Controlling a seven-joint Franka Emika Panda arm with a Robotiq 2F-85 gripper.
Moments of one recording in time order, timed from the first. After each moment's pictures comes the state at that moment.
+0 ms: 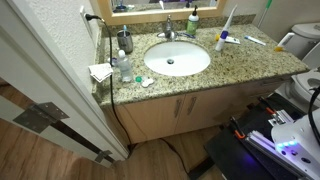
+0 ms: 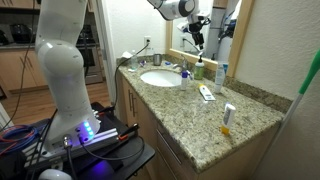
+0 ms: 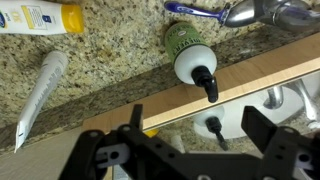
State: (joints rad) arm -0.05 0.37 -0.11 -1.62 -0.07 2.41 0.58
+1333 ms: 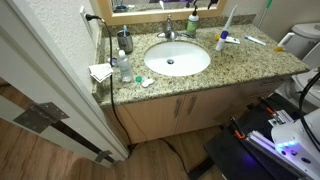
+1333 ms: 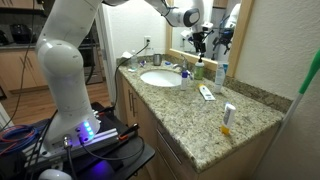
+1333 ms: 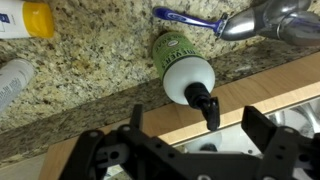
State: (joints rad) arm -0.06 0.56 -0.12 -1.45 0.08 2.37 0.44
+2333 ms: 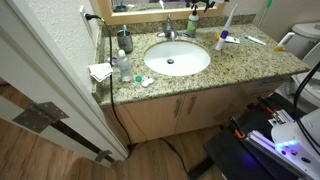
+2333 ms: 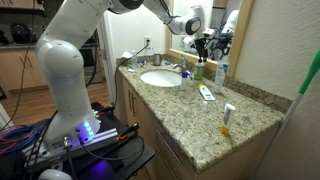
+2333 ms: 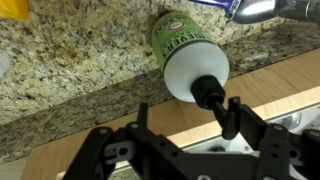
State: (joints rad) arm -0.05 0.67 -0.13 -1.38 0.08 2.46 0.45
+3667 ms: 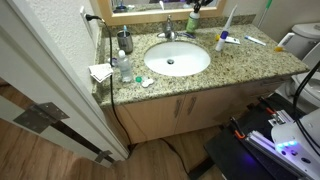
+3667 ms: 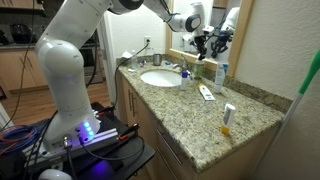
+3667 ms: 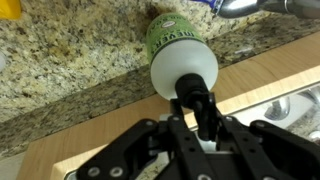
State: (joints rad) arm -0.04 0.67 -0.13 -1.33 0.08 2.42 0.49
